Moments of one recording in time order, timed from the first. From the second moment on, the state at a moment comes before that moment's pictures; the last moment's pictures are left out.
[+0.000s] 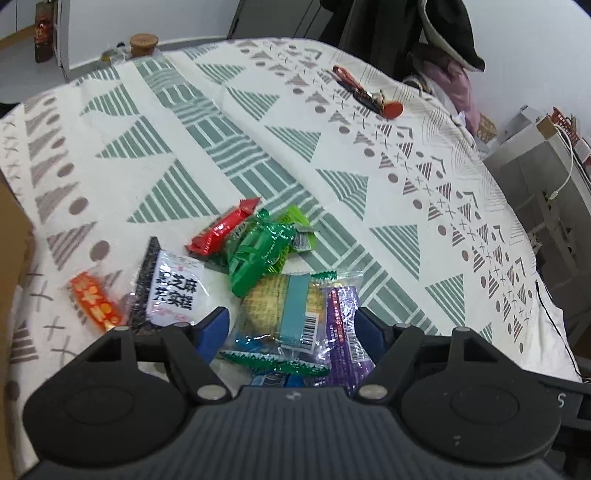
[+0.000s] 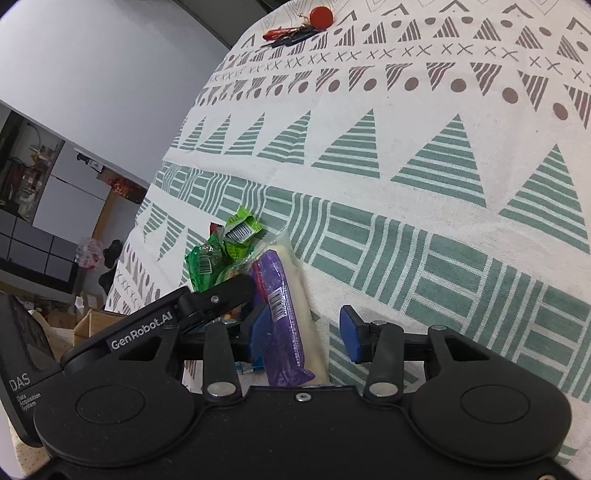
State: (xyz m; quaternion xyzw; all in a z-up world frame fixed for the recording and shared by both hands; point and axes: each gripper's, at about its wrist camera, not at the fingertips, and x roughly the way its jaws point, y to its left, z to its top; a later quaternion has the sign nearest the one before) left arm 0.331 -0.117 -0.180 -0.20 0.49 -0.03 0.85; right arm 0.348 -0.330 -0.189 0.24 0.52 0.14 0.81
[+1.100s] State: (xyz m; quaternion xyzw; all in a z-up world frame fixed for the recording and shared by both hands) left arm 0.278 -0.069 -0.134 -0.22 0.47 0.03 0.86; right arm 0.328 -0.292 -0.173 0.14 0.51 0.18 0.83
